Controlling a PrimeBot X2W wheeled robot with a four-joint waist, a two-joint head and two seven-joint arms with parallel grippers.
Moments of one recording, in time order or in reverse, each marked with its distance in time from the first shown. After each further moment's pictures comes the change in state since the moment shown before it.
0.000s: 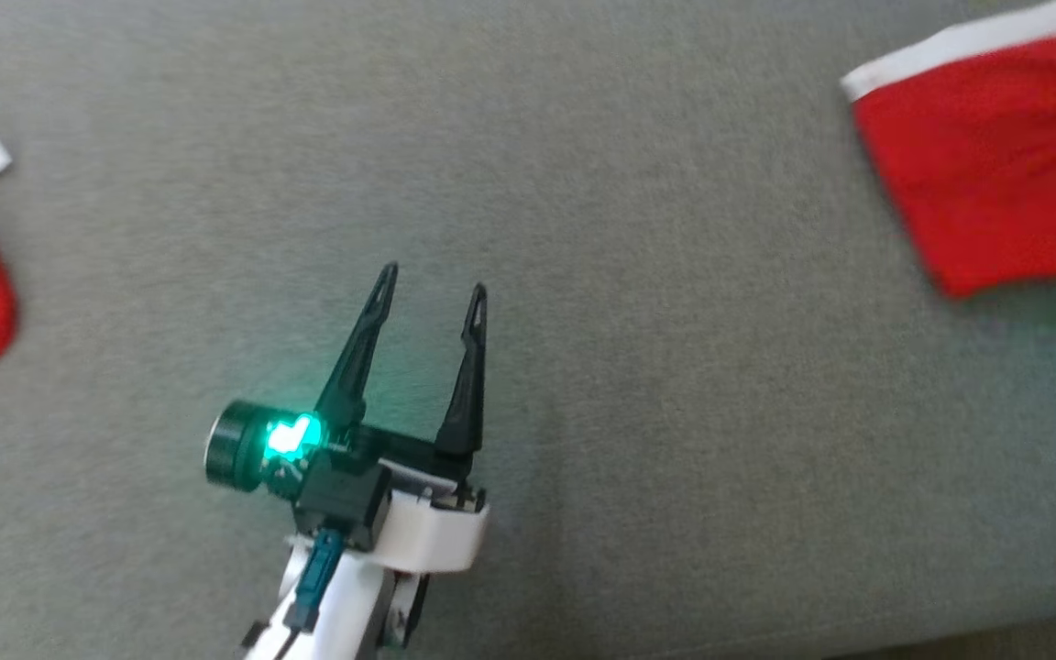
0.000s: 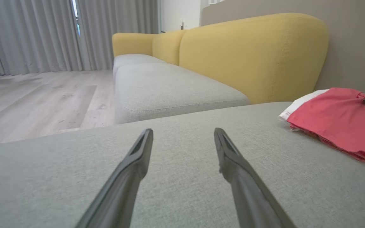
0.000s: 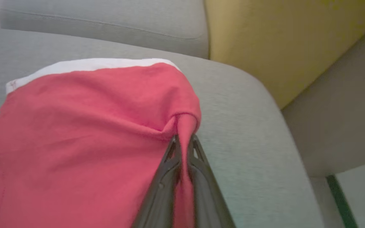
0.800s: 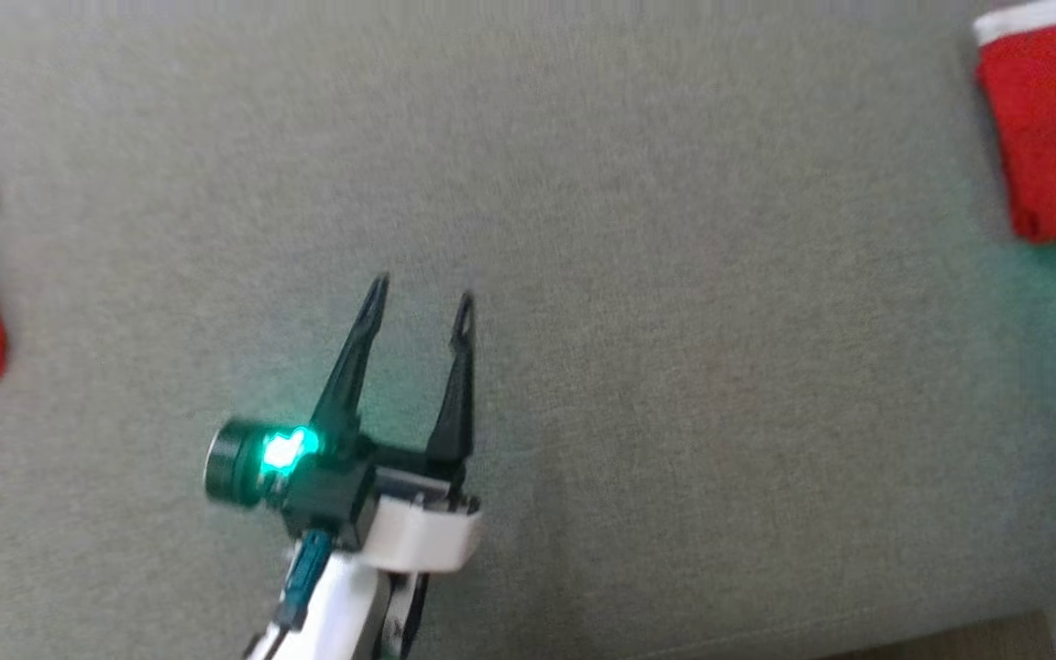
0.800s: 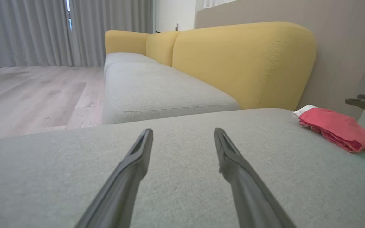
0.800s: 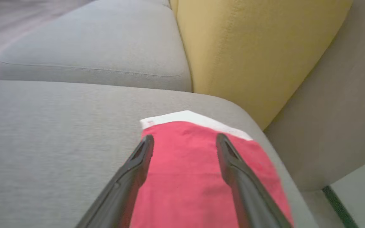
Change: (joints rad) left arm -0.001 -0.001 0.005 0.030 -0.065 0.004 -0.001; right arm -0.068 0.184 -0.096 0.166 -0.124 0.000 -0.173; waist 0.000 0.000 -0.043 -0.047
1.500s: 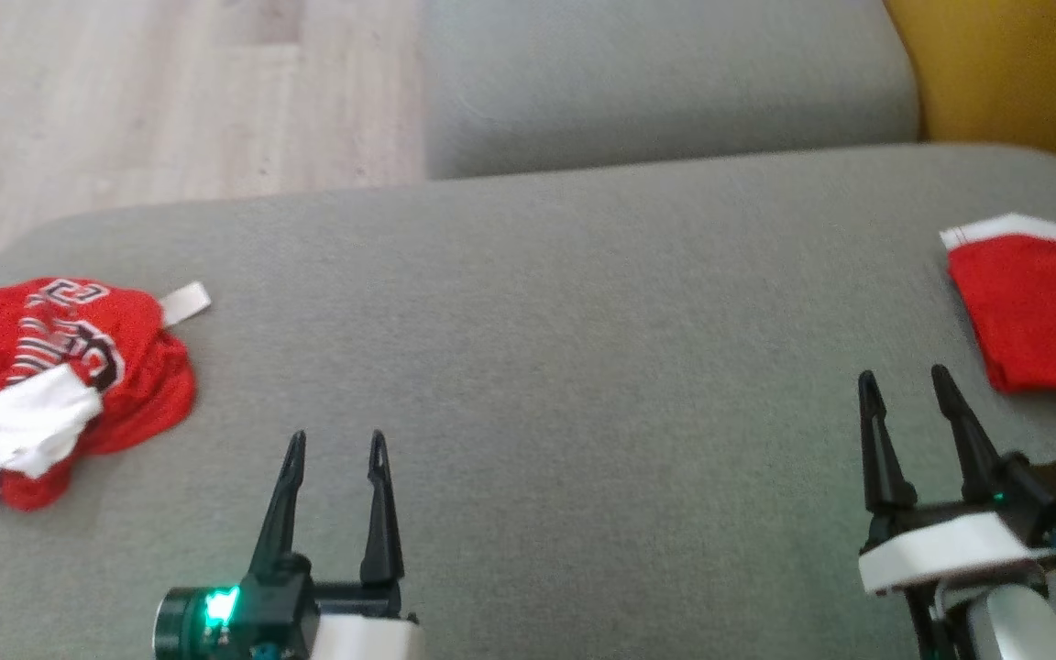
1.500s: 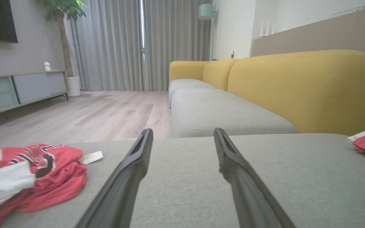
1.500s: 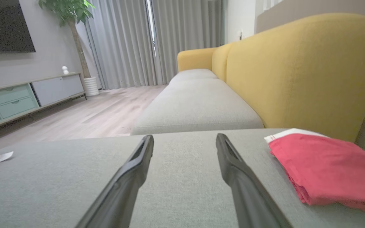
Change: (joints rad) left arm 0.262 0.001 0.116 0.015 -0.029 0.058 0.000; right arm 0.709 0.476 -0.394 -0.584 -0.380 0.000 -0.009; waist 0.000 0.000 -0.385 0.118
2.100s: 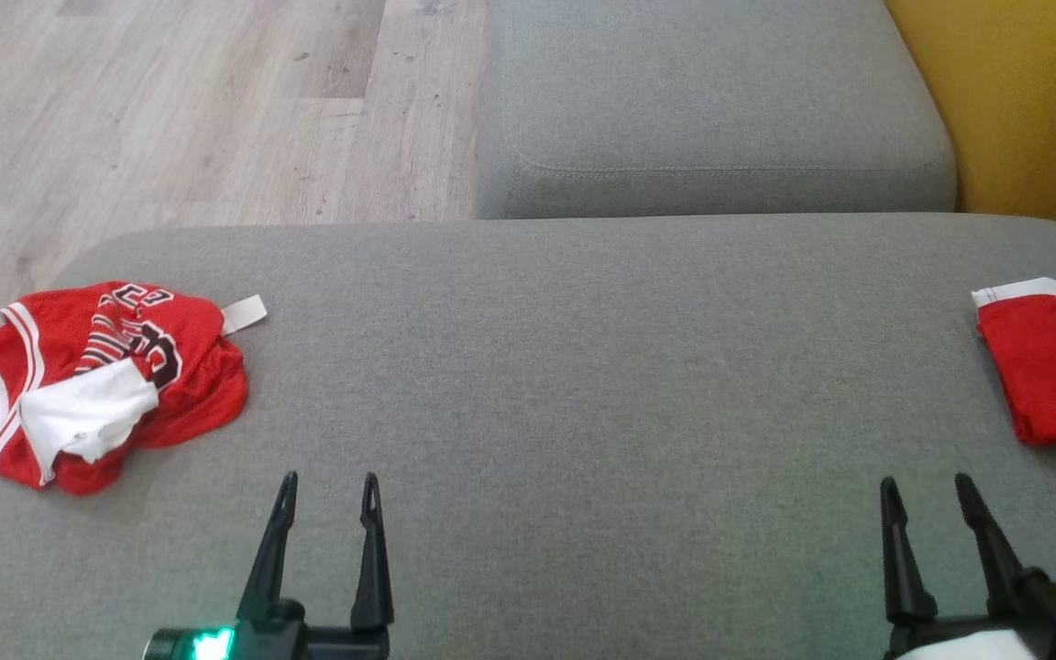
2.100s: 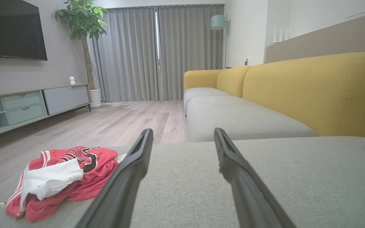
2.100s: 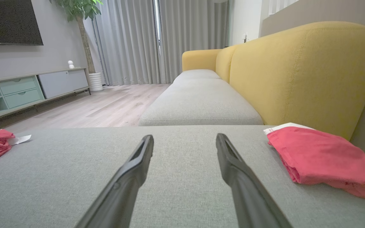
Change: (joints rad) left arm 0.100 0.001 0.046 -0.047 0.082 -0.026 0.000; right arm 0.252 0.056 -0.068 -0.170 -0.077 0.000 -0.006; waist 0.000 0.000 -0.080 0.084
